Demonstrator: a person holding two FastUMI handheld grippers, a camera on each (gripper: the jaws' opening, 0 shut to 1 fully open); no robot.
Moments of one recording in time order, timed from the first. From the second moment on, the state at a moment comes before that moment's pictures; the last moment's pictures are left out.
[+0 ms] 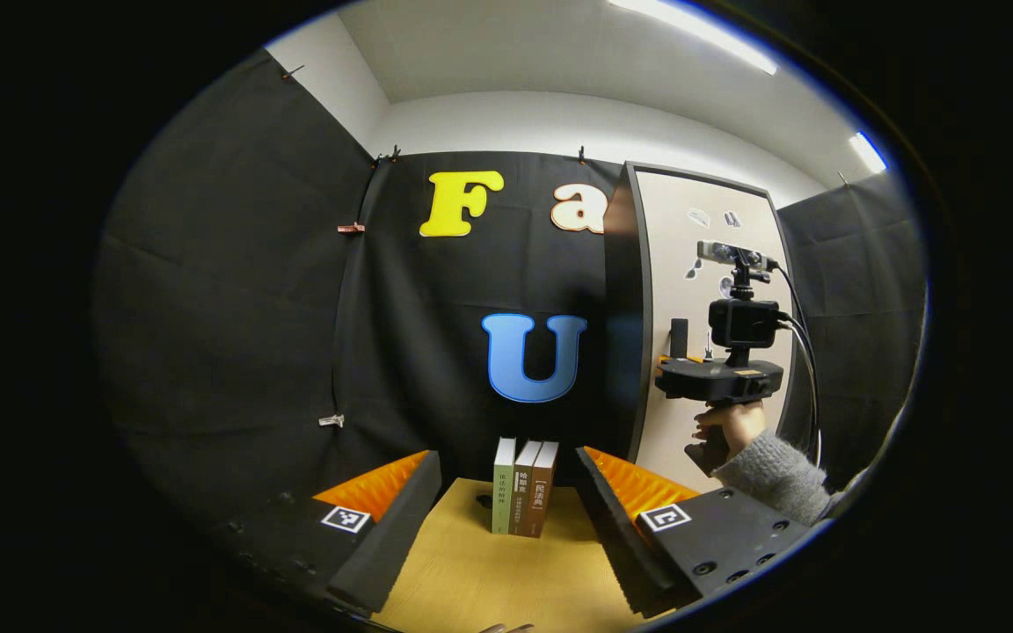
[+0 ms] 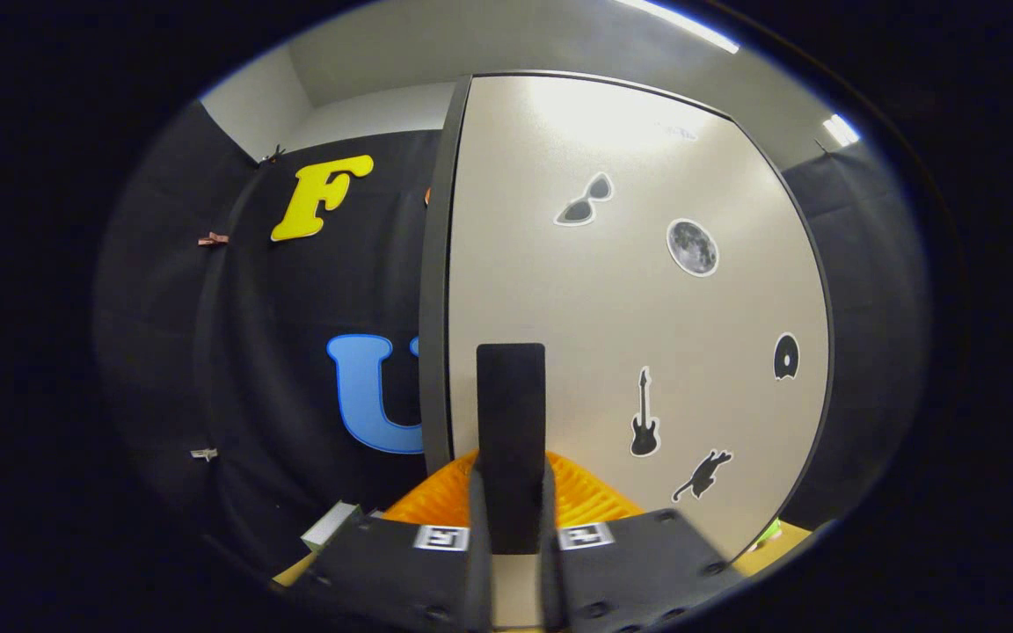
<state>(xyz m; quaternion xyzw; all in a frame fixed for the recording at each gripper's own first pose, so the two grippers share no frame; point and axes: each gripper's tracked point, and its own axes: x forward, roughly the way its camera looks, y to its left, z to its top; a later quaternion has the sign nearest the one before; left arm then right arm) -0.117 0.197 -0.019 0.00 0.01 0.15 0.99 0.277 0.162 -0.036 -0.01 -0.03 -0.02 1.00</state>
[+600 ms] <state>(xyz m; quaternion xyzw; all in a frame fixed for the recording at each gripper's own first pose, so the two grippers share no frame) -0.128 0.158 -0.003 -0.01 -0.02 0.09 1.00 0.198 0.158 -0.017 0.00 0.02 0.07 1.00</state>
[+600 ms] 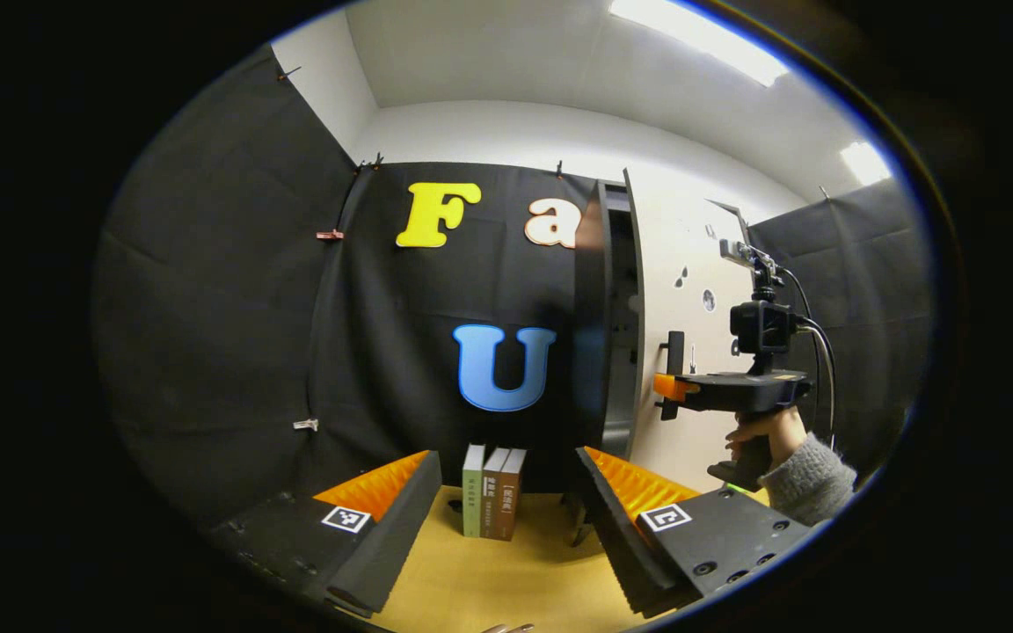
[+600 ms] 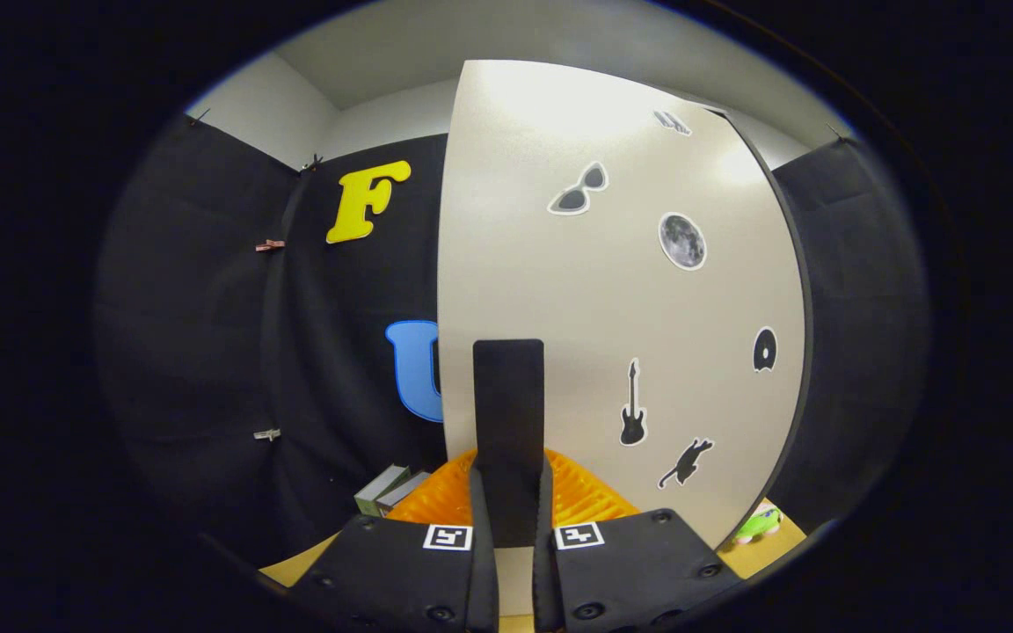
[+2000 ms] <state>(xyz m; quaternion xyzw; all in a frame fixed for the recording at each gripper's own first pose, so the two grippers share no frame) -0.052 -0.060 0.006 -0.04 -0.04 -0.19 0.98 0.051 -0.038 -0.004 -0.02 0.04 -0.03 1.00</state>
